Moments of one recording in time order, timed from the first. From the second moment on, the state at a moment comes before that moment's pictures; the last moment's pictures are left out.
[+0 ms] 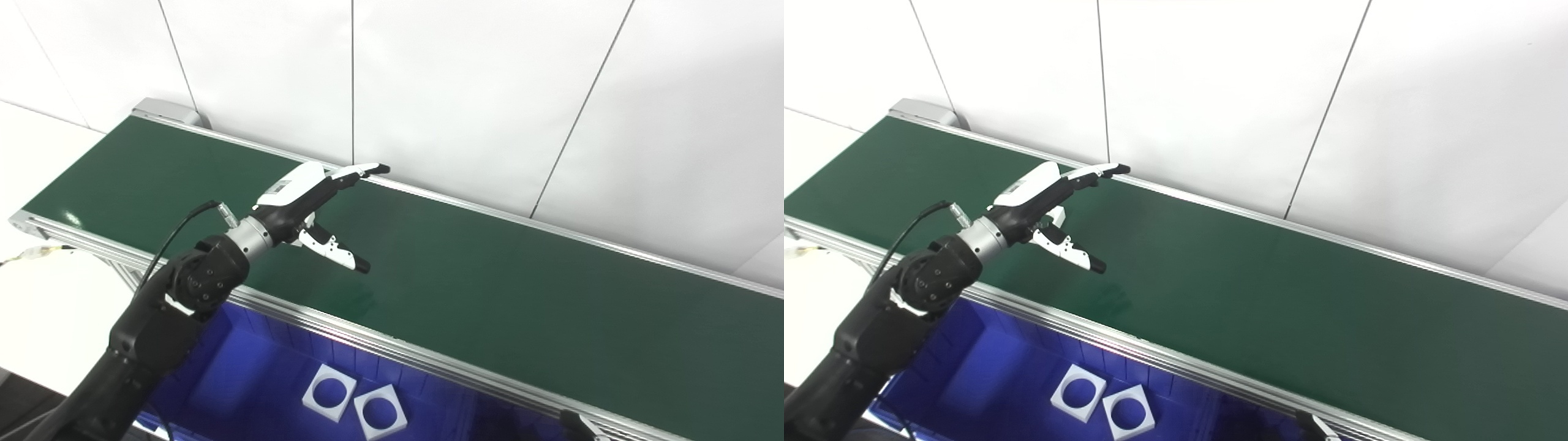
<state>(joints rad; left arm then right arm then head) -0.13 0.51 -0.01 -0.04 0.43 -0.18 -0.26 0.40 -0.22 0.19 -0.05 -0.42 -0.41 -0.05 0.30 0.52</state>
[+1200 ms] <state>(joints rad) -0.26 0.54 -0.09 0.40 0.52 -0.20 -0.14 0.40 -0.22 0.19 -0.05 -0.43 -0.41 -0.05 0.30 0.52</state>
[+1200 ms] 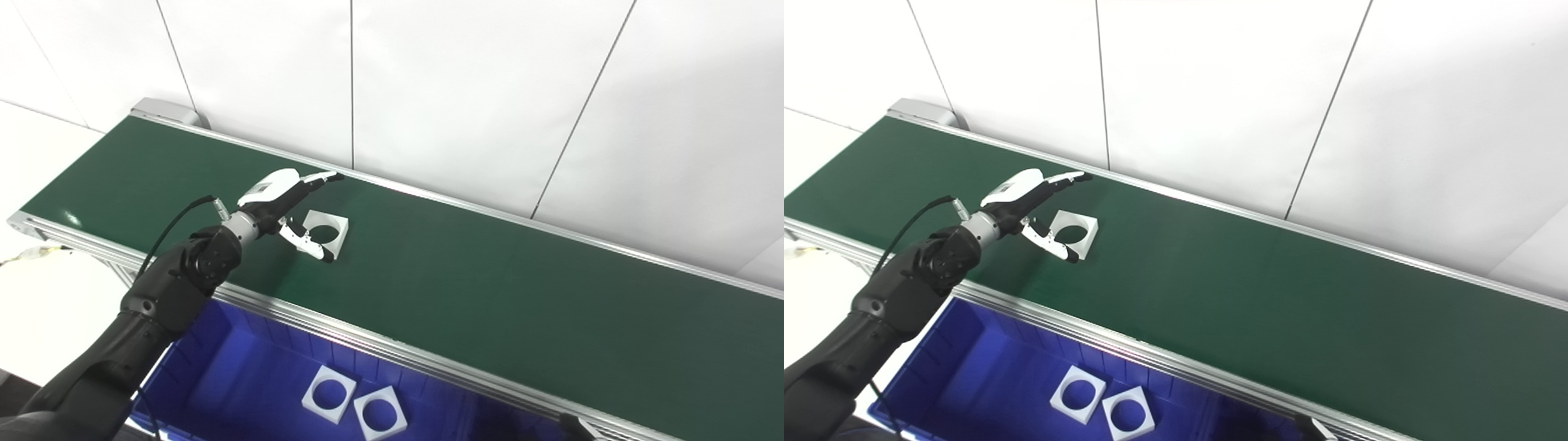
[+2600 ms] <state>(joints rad) -0.37 0.41 -0.22 0.60 0.58 -0.37 0.11 0.45 -0.18 0.17 -0.12 -0.44 -0.41 -0.06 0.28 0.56</state>
